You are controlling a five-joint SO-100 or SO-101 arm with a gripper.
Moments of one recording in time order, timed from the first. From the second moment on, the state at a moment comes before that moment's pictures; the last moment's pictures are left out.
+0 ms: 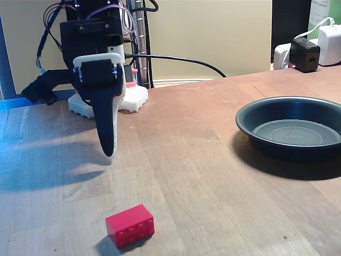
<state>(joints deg) 6.2 165.7 177.9 51.4 2.0</state>
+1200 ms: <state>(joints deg) 2.7 107.0 106.0 78.6 -14.8</state>
